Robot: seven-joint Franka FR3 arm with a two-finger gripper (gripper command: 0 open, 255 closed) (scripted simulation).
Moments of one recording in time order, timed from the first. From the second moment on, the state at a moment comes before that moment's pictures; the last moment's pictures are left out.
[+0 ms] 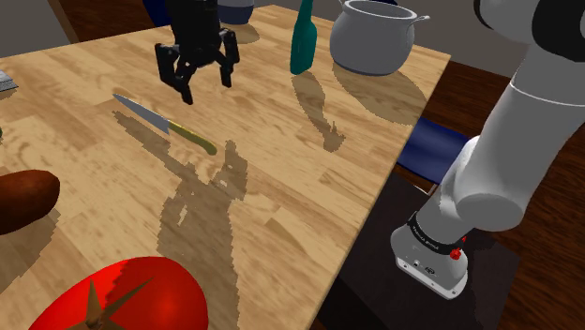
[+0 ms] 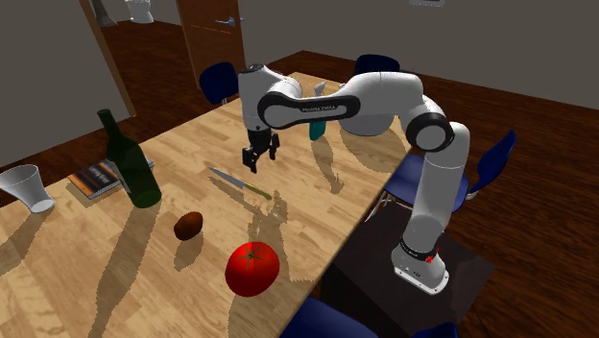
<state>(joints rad) 0.27 0.14 0.44 -1.54 -0.07 1.66 0.53</state>
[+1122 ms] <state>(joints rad) 0.42 0.45 0.47 -1.23 -0.19 1.62 0.63</state>
